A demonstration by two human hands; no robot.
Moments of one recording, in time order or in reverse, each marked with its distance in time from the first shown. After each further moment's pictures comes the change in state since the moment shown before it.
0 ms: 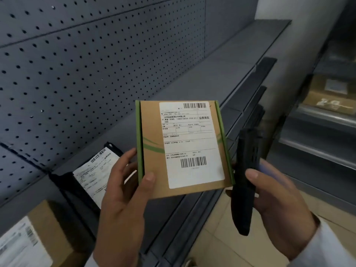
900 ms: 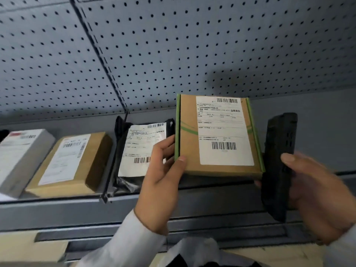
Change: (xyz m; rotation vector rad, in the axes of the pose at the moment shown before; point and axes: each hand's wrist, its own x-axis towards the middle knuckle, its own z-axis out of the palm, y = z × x) left_hand 0.065 -0.051 0.068 0.000 0.623 0.008; right_hand 0.247 -0.027 0.029 -0.202 -0.796 0.225
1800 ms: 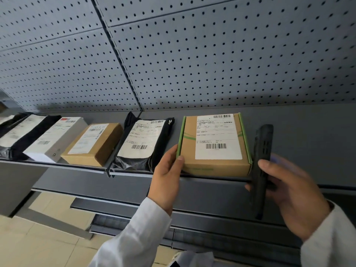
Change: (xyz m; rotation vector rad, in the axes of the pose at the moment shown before) left_hand -0.018 -0.038 0.071 0.088 0.284 -0.020; right_hand 0.011 -0.007 -0.060 0.106 -0.209 0.010
